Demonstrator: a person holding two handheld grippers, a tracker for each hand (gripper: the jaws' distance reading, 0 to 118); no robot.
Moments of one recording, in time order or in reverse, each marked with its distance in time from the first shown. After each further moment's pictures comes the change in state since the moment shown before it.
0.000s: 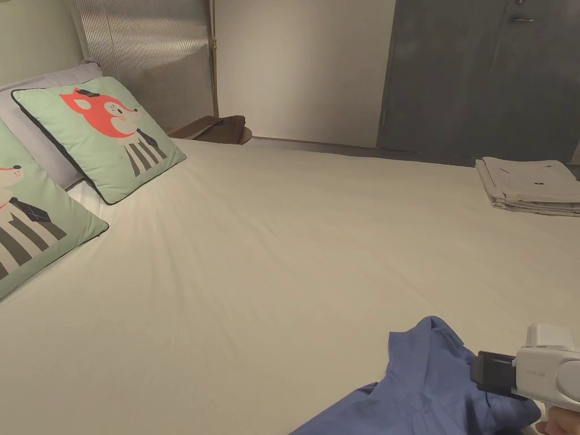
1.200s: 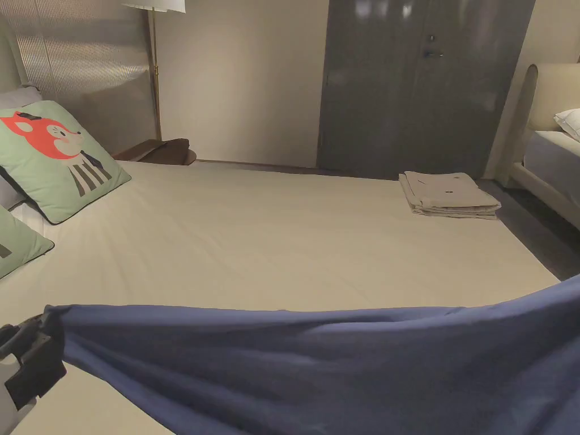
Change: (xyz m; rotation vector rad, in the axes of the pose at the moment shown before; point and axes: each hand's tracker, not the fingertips) left arm 0.015 0.061 0.170 0.621 -0.200 0.087; right arm 0.080 -0.133 0.380 0.991 0.097 -0.203
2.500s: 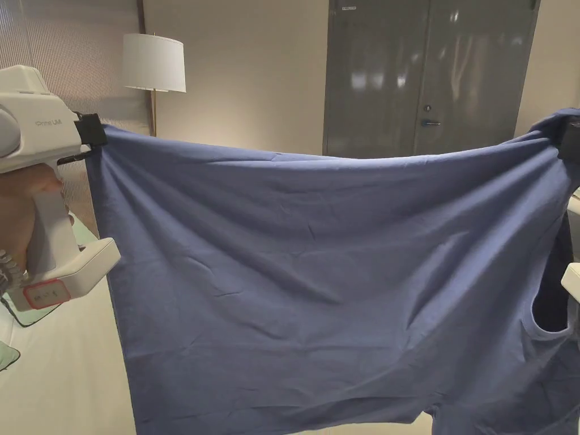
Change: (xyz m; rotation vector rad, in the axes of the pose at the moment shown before) left arm 0.083 0.283 -0.325 0.172 -0.048 0.006; right arm -0.066 0.107 -0.386 0.032 0.037 0.216
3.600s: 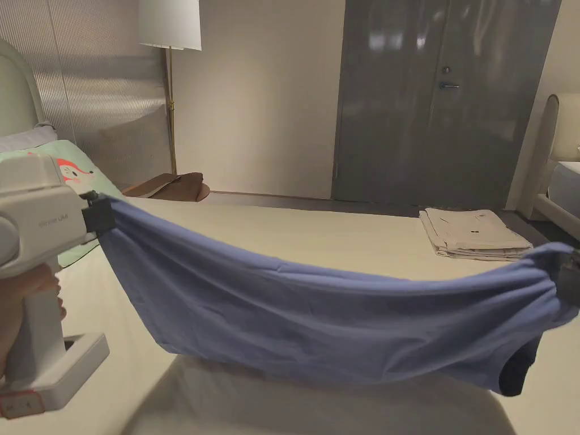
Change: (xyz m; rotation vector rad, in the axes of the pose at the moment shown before) left arm -0.048 -0.115 0.158 -0.197 0.030 -0.095; right arm 0.007 -0.133 0.160 -0.338 0.032 0.031
